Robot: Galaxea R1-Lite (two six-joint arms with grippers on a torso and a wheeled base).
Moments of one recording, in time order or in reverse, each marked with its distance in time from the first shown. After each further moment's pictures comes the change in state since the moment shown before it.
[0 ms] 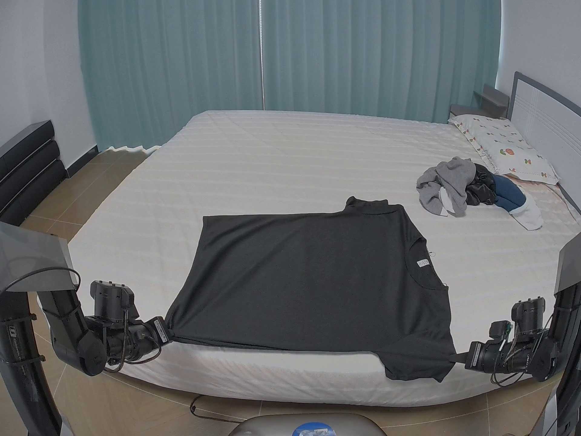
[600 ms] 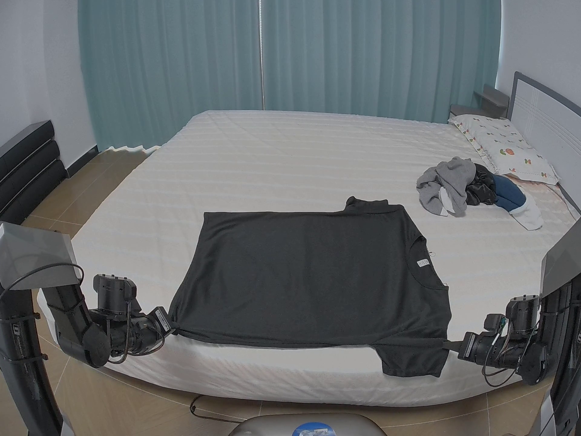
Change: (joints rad) left arm 0.009 0.025 -0.061 0.010 -0.064 -0.117; right arm 0.047 0.128 -0.008 -0.282 -0.010 0.077
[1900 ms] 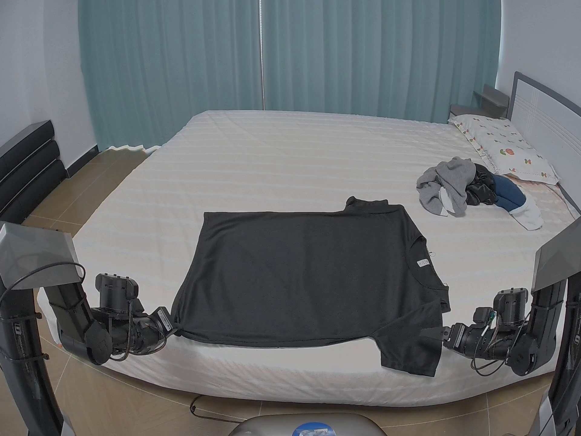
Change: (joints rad) left arm 0.004 0.018 -0.048 0.051 -0.052 -0.025; right arm 0.045 0.040 -0.158 0.084 0.019 0.101
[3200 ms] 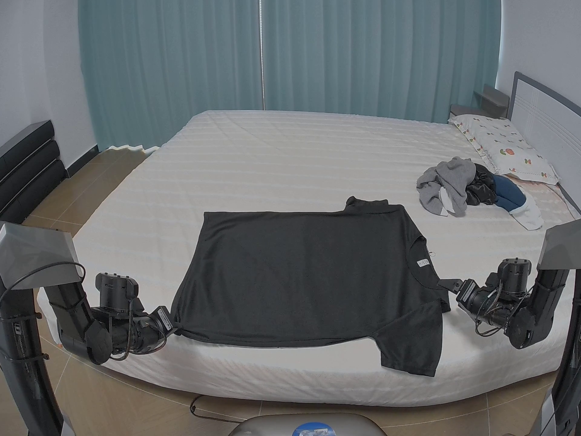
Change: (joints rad) left arm 0.001 0.000 -0.004 0.000 0.002 0.001; right arm -0.069 -0.060 -0.227 0.134 -0.162 0.181
